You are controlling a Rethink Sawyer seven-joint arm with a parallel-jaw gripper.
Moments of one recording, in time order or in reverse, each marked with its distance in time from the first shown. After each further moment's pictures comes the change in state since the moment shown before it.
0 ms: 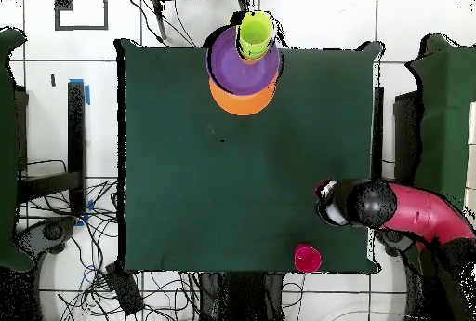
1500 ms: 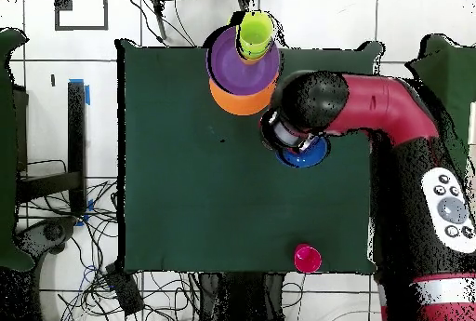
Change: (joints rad) arm 0.272 0.004 0.126 -0.375 0.136 0.464 0.000
